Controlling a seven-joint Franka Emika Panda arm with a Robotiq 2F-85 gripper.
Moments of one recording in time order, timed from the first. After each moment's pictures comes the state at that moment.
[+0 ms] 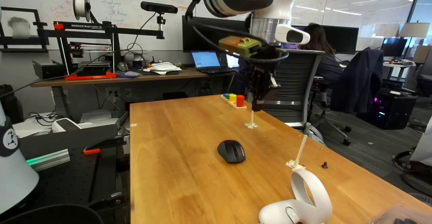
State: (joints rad) arm -0.06 0.24 -0.03 -2.14 0.08 2.38 -0.08
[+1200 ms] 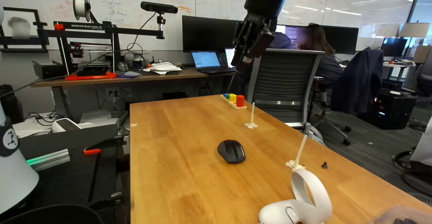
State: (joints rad) arm -0.09 0.09 -0.06 -2.00 0.16 1.82 -0.14
